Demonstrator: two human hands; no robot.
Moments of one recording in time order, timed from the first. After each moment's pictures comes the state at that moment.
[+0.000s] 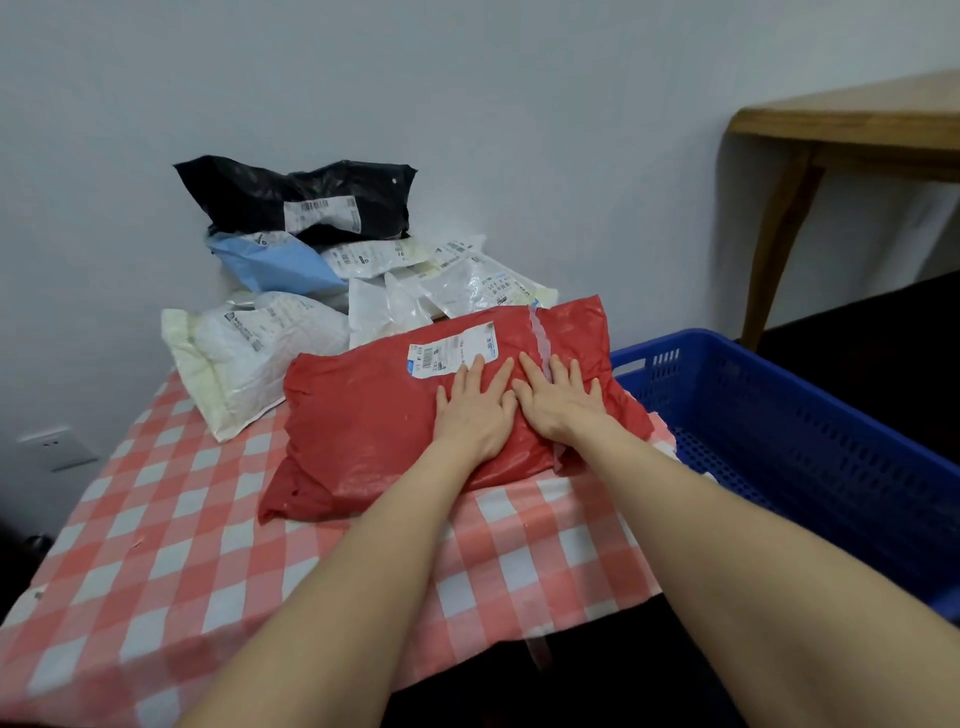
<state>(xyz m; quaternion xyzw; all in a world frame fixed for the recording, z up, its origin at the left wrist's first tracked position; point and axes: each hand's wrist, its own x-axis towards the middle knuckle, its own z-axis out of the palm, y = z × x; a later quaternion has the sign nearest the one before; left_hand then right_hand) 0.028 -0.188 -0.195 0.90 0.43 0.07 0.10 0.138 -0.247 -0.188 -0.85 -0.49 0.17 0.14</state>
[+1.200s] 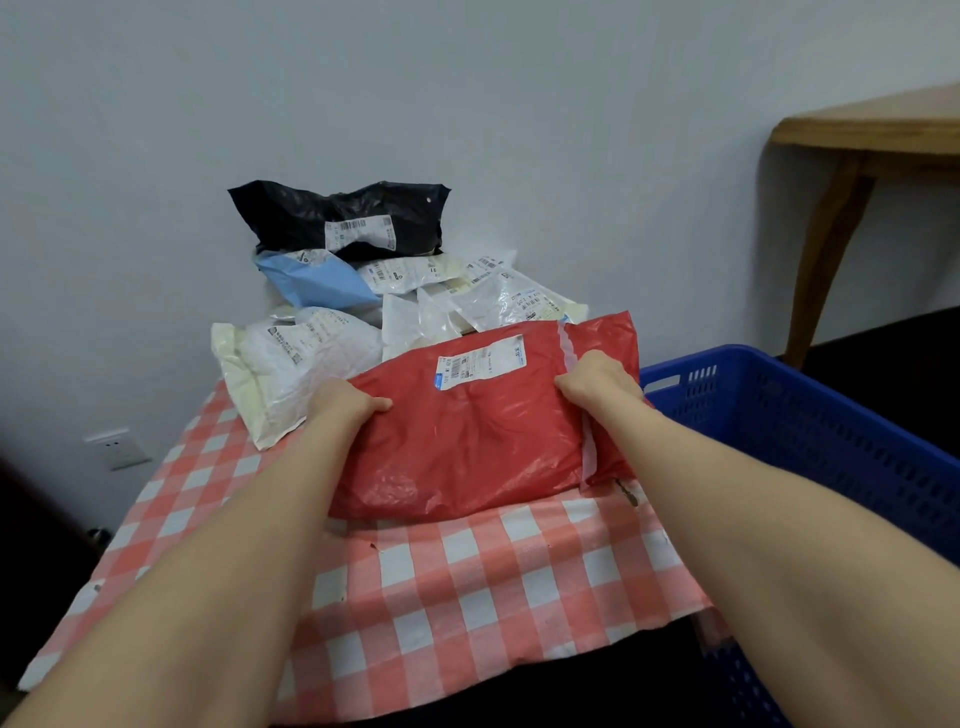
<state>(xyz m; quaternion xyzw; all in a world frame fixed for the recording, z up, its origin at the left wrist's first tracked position) -0.093 -0.086 -0.151 0.63 0.70 0.21 0.26 0.150 -0.232 -0.146 -0.88 -0.34 0.18 0.27</state>
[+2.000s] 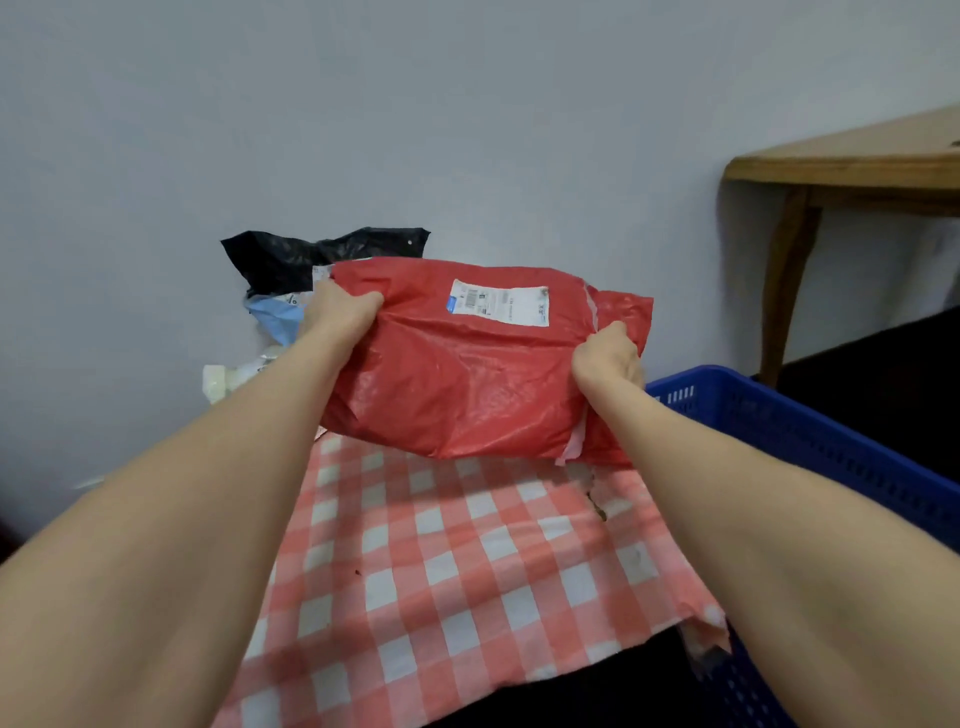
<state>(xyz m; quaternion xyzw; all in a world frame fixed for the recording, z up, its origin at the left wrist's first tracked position) -0.038 -0.121 -0.023 0.67 0.57 0.42 0.24 0.180 -0.247 -0.111 -0.86 -0.21 0.08 0.45</state>
